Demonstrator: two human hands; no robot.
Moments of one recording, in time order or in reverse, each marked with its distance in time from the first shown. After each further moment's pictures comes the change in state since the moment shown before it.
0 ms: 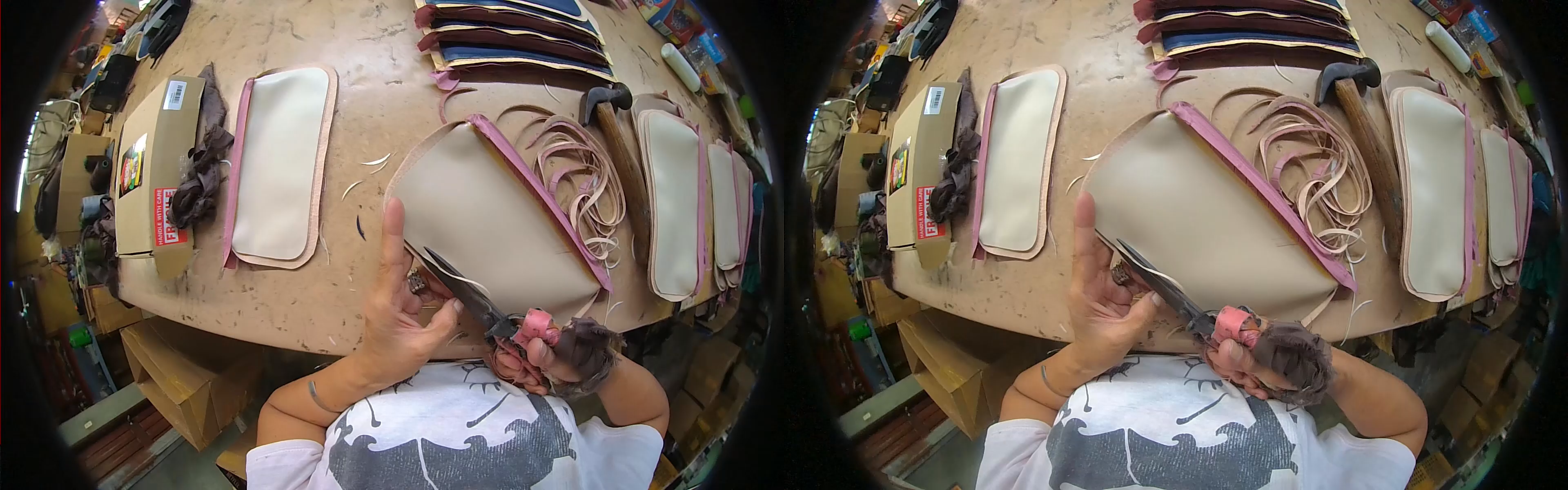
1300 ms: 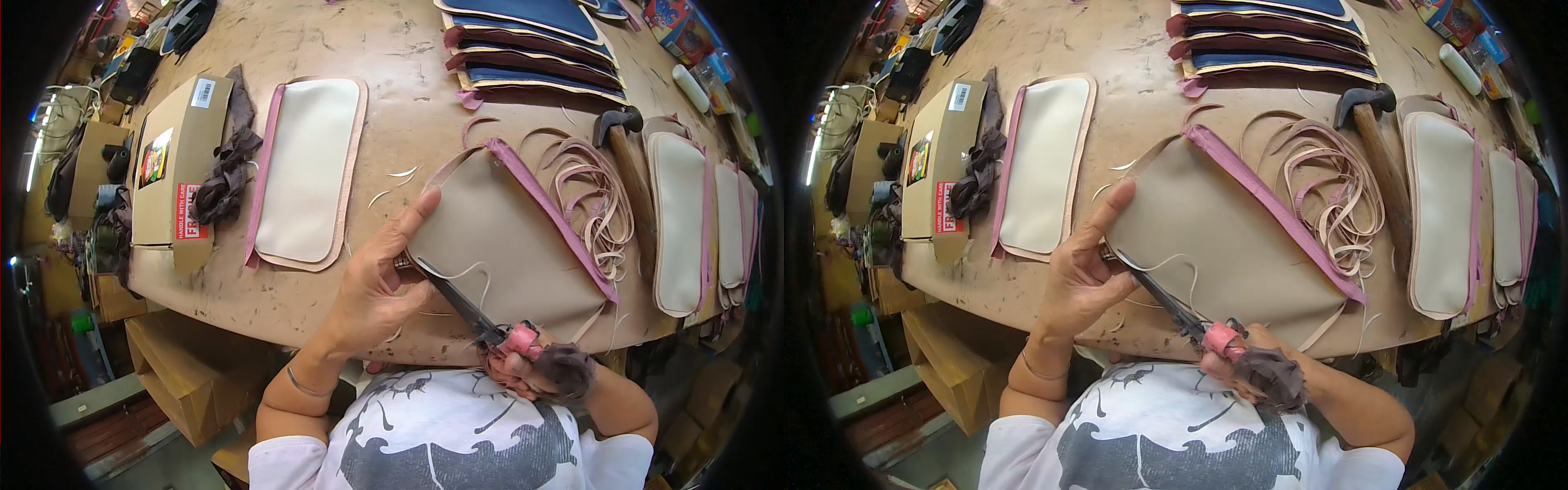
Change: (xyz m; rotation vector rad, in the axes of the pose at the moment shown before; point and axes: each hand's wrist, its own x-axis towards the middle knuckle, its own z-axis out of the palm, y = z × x) left_hand 0.021 0.024 -0.039 0.151 -0.131 -0.044; right_hand 0.021 0.003 0.007 -0.179 0.080 -0.007
